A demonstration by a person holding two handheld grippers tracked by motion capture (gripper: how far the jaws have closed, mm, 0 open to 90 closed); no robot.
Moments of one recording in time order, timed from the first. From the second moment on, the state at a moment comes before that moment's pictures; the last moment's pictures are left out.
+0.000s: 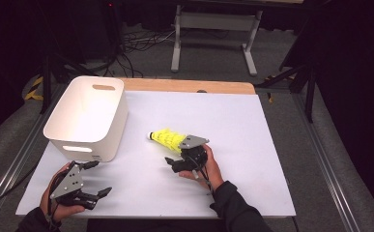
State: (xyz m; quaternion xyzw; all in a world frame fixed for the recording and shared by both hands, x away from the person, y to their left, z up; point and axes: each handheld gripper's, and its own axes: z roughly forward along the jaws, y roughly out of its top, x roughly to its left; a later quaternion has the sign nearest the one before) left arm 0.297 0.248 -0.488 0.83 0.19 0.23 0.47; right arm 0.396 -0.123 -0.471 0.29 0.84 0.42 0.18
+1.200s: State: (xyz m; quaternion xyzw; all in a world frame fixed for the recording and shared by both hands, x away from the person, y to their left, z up) left arm 0.297 0.244 -0.490 0.84 0.19 0.22 0.46; right arm 0.436 -0.081 -0.469 0.35 0.83 0.38 0.20
